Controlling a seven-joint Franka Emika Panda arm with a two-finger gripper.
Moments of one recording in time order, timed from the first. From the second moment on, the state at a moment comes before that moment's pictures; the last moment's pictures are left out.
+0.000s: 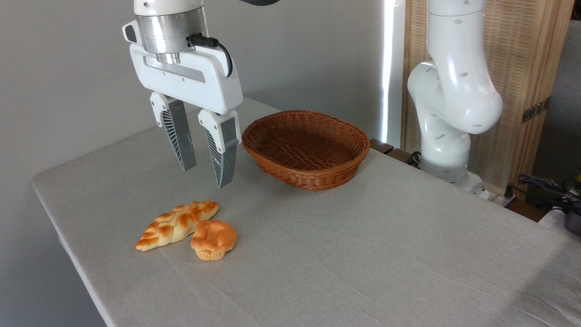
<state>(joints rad) -0.35 0.06 0.26 -1.58 -0.02 1.70 0.53</state>
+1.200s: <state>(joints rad) -0.03 0.04 -0.05 -1.60 -0.02 1.66 0.57</state>
